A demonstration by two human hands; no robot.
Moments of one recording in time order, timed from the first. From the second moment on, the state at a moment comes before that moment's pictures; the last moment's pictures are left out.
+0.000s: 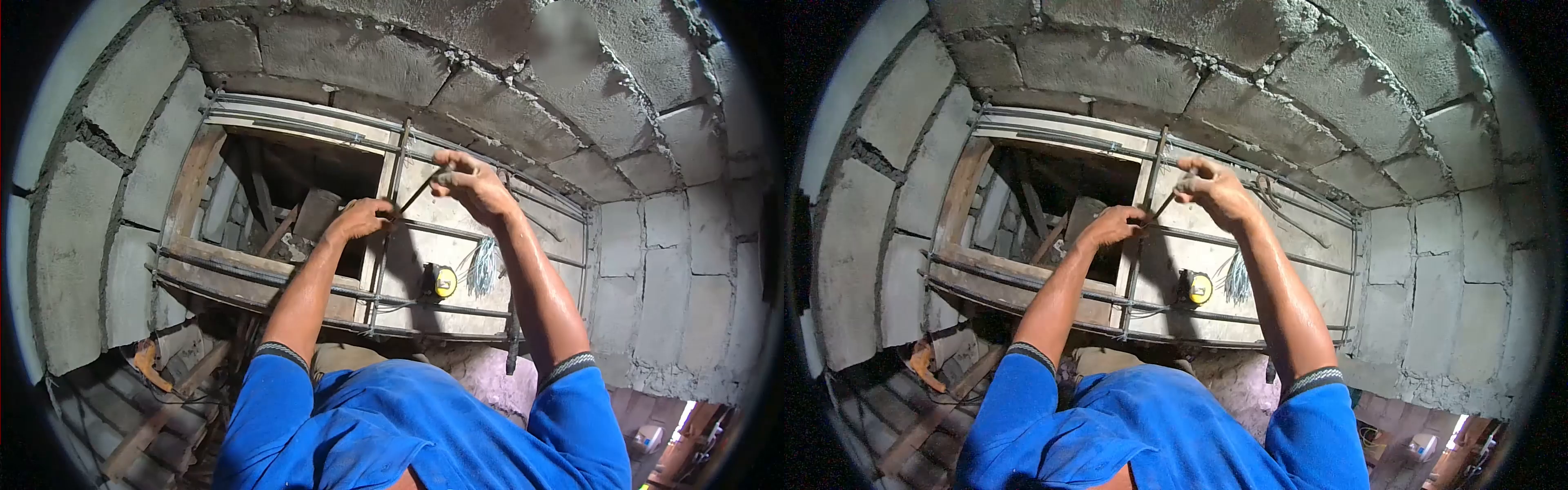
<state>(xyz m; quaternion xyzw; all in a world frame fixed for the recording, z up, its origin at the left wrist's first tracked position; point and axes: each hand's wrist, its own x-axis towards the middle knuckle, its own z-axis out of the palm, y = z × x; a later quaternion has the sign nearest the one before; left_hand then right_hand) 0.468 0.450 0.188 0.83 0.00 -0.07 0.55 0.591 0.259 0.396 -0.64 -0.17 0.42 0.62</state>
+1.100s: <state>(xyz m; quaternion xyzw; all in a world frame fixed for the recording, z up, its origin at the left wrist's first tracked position) 0.474 0.456 0.217 0.79 0.05 -0.08 0.60 0.522 0.164 0.333 -0.85 -0.35 0.38 0.08</state>
